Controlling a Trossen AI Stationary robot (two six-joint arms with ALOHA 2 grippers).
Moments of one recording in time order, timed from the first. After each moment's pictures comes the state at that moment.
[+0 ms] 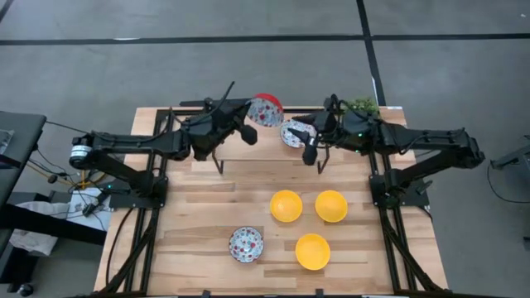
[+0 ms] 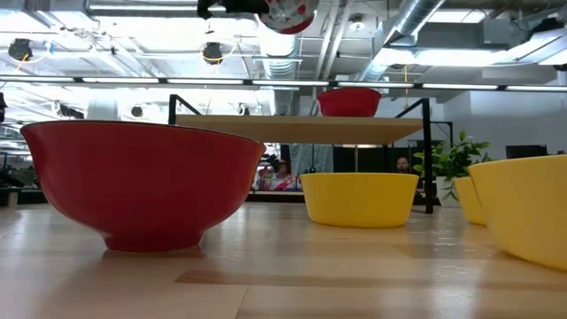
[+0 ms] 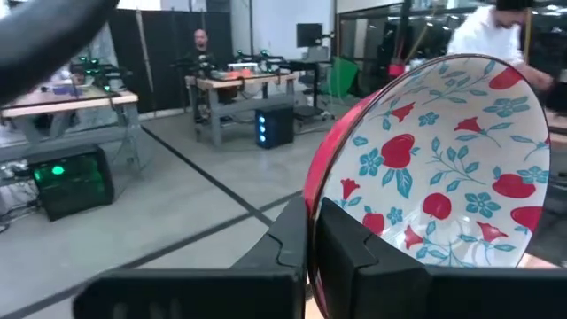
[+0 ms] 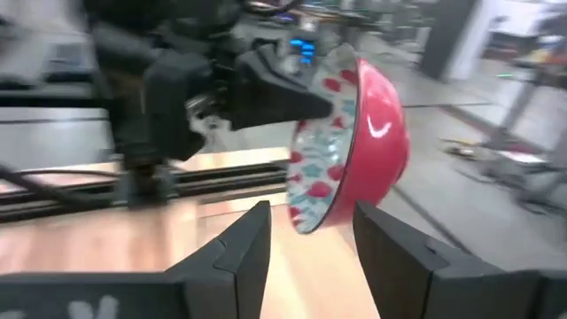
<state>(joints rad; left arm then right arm) 0.05 1.34 1.12 0.23 -0.80 0.03 -0.01 1.20 1.24 -0.24 0.38 -0.11</state>
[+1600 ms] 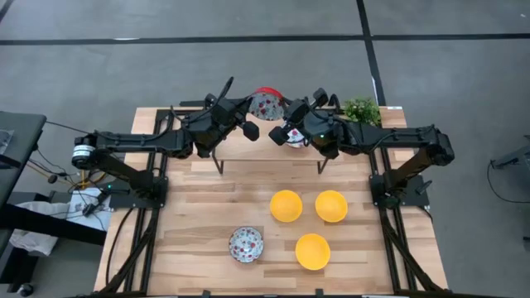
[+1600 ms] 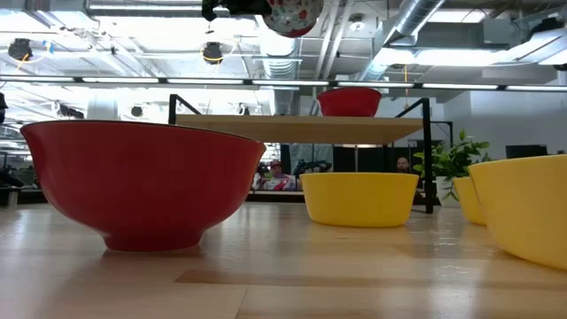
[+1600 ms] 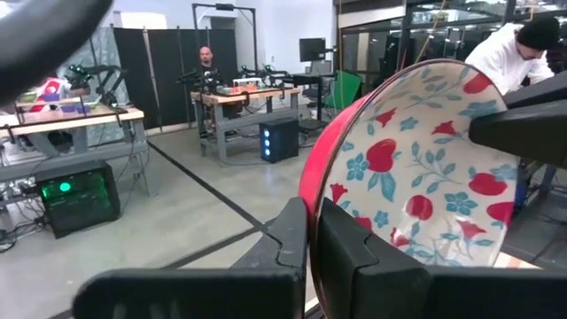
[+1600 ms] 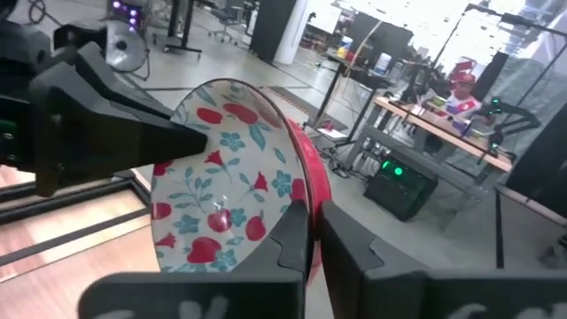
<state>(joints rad) 0.07 1.36 1.12 0.33 -0.77 0.10 0.03 1.53 1.55 -0.28 0.92 -0.18</state>
